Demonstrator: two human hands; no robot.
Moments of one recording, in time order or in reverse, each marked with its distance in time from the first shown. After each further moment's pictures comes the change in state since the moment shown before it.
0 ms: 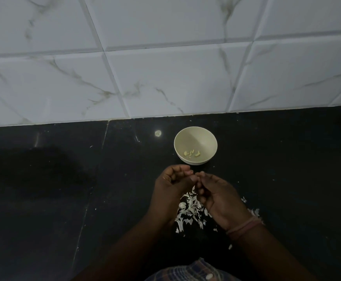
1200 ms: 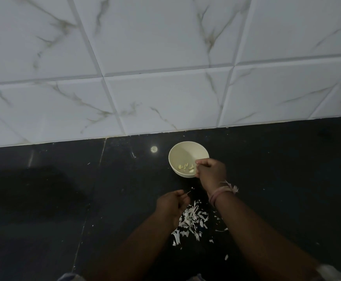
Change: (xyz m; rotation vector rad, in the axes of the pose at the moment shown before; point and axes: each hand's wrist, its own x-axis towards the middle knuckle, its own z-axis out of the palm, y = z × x) left_hand 0.028 -0.012 0.018 -0.197 0.302 -0.561; right_hand 0.078 -0.032 0.006 -0.465 0.399 -0.353
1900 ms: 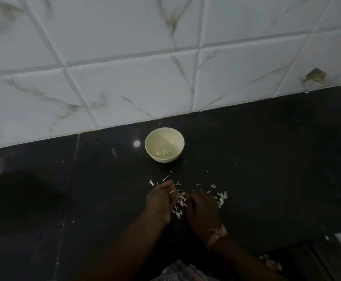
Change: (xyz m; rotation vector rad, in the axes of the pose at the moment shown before) left_hand -0.011 -0.046 0.006 0.142 -0.045 0.058; right_hand -0.096 0.119 -0.077 -0.817 -0.120 -0.424
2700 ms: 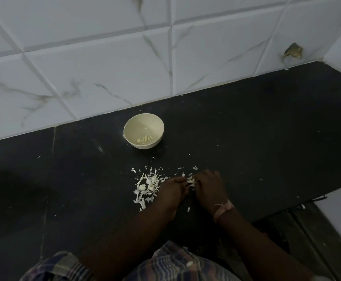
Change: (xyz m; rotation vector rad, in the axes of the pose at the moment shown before) left_hand -0.017 -0.061 0.040 0.282 -0.242 0.021; right_hand 0.009 0.077 -0.027 -0.239 -0.040 -0.008
